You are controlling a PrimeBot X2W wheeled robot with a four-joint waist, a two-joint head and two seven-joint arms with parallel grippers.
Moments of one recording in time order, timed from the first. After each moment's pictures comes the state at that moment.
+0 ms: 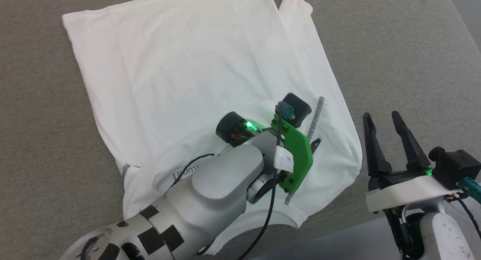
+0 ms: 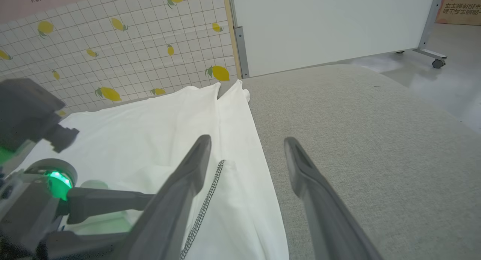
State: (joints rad) left arm -0.91 0.05 -1.18 0.60 -0.86 0.03 0.24; right arm -0.13 -0.05 0.02 0.02 0.28 0.13 -0.15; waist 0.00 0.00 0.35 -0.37
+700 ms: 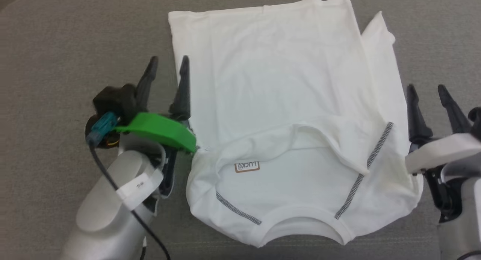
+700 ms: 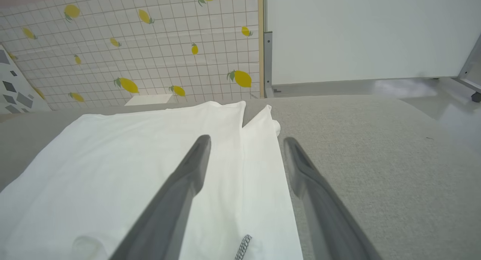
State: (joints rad) left arm -0.56 0.30 -0.54 0.20 -0.70 0.22 -0.26; right arm -0.27 -0.11 -0.15 0.10 0.20 0.13 0.00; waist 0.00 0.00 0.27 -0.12
